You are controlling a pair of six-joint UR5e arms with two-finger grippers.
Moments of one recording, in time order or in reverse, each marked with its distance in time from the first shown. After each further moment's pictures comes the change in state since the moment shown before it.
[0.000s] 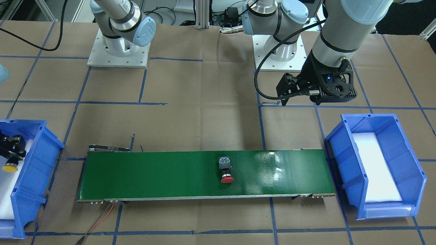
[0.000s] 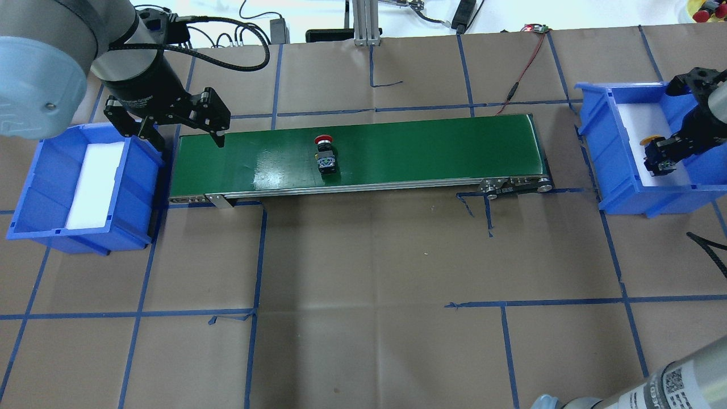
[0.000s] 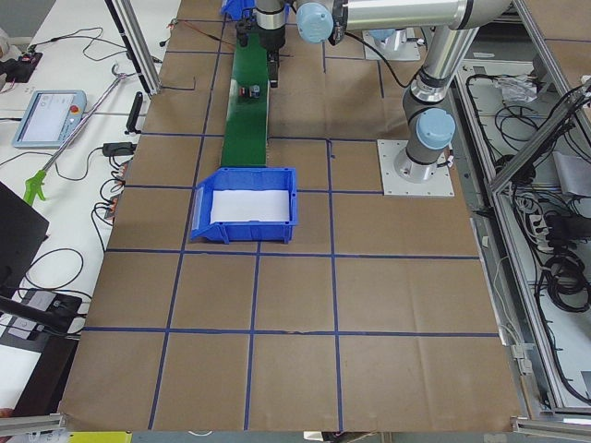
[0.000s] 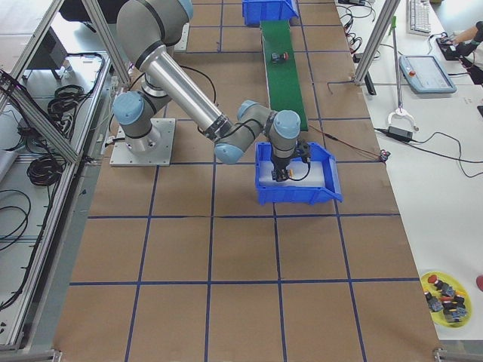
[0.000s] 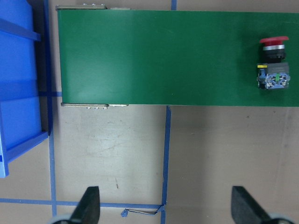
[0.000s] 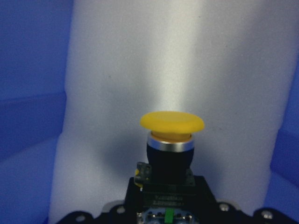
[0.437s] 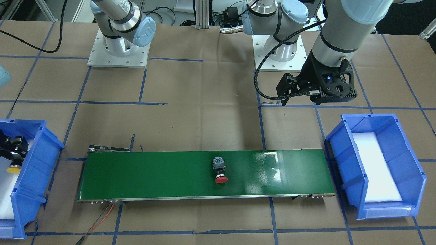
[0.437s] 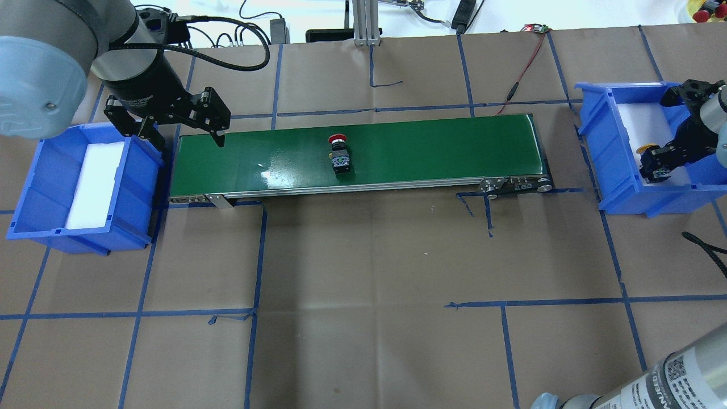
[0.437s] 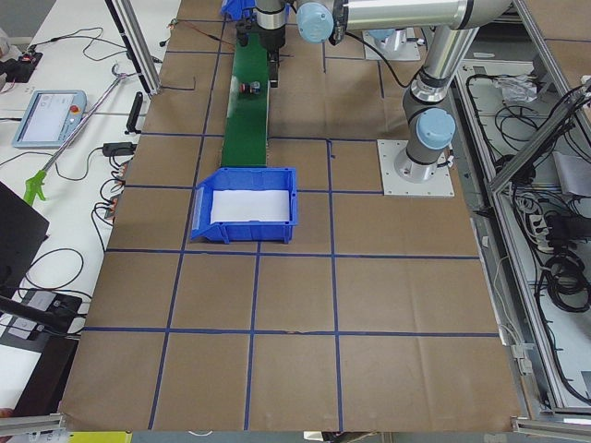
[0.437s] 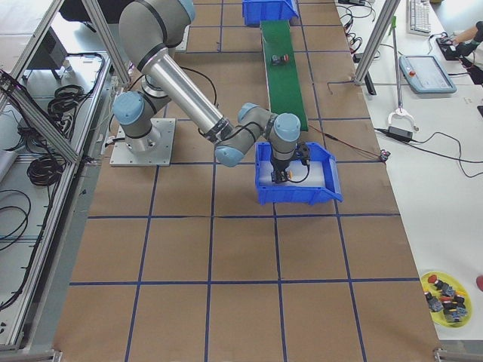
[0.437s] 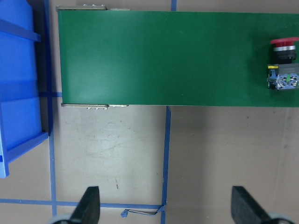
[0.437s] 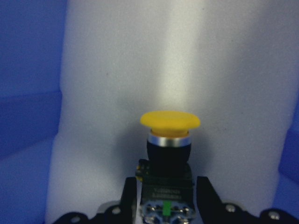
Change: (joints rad) left arm 0.000 0.000 0.000 0.001 0.000 0.000; right arm -0.001 0.013 0.001 -0.001 0.005 0.002
